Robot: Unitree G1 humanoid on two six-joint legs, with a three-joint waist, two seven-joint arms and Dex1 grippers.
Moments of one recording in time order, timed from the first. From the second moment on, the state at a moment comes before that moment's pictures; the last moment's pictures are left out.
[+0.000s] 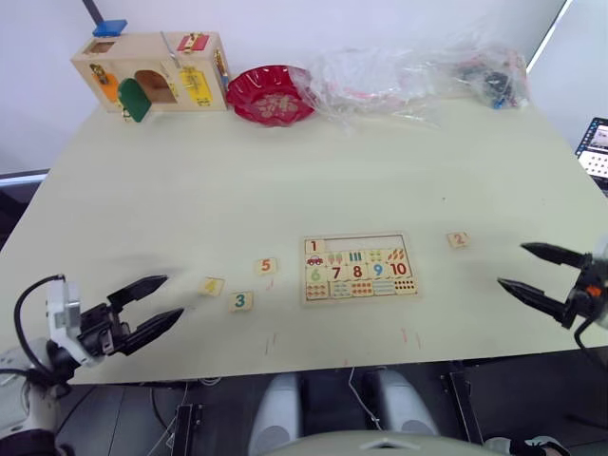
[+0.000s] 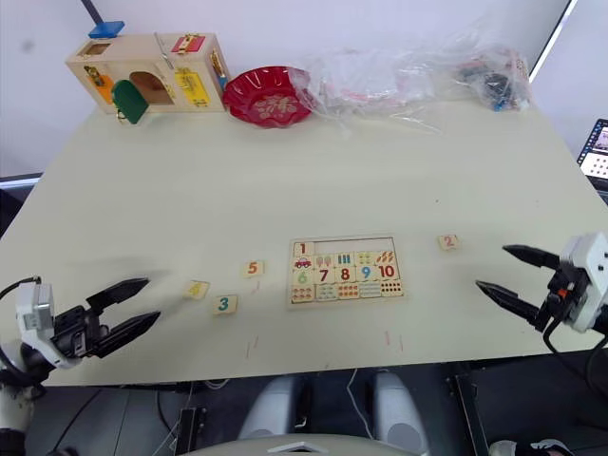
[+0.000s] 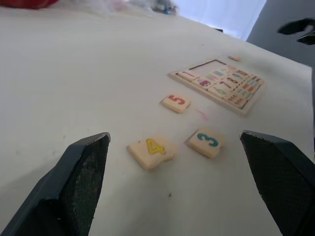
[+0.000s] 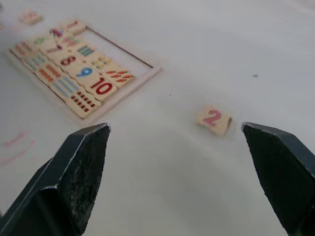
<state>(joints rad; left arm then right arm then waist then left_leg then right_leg) 0.12 0.73 0.50 0.31 -0.68 0.06 -1.54 0.12 -0.86 -0.47 -0.19 0.49 0.33 1.13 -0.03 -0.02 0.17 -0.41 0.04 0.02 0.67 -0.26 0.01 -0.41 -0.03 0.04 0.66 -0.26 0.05</state>
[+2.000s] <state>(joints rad) 0.17 0.81 0.43 0.22 -0.94 0.06 -1.58 -0.91 -0.74 0.07 1.25 -0.04 -0.31 1.50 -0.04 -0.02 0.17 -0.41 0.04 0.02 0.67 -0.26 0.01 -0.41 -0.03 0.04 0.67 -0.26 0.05</state>
